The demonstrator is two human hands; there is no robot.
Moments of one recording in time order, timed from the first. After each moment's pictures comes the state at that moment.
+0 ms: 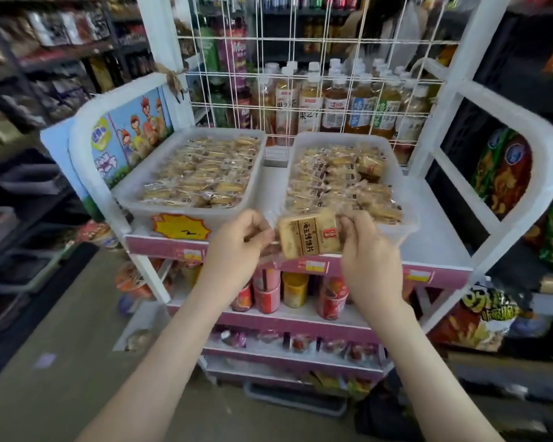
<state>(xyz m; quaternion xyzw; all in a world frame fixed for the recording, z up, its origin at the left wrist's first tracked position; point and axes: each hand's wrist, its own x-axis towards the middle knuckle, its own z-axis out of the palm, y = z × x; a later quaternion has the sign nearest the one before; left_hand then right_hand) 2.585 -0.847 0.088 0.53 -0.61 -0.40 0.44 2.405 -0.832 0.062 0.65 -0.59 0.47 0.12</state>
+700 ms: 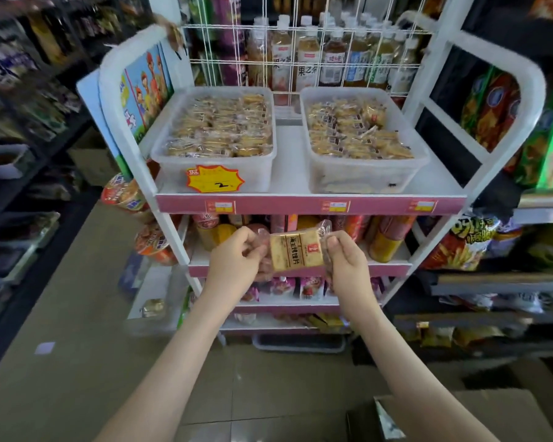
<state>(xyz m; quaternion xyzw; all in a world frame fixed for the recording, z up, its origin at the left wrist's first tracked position) 2.674 -0.783 0.039 0.58 -0.65 -0.38 0.31 2.507 -0.747 0.006 0.44 -0.62 0.54 -0.37</state>
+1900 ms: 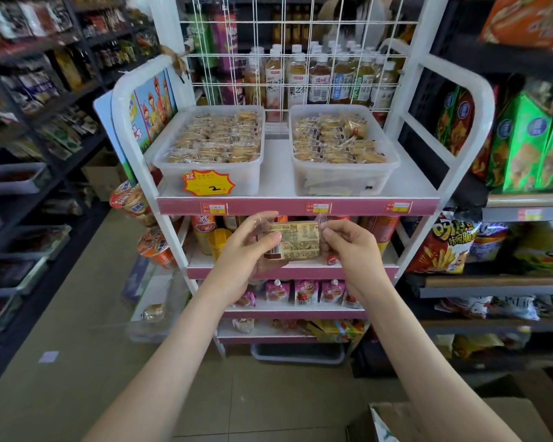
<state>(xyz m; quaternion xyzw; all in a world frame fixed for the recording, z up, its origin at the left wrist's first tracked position) 2.651 -0.760 0.042 0.39 -0.51 -0.64 0.43 2.472 -0.723 0.042 0.40 -0.56 0.60 -0.42</state>
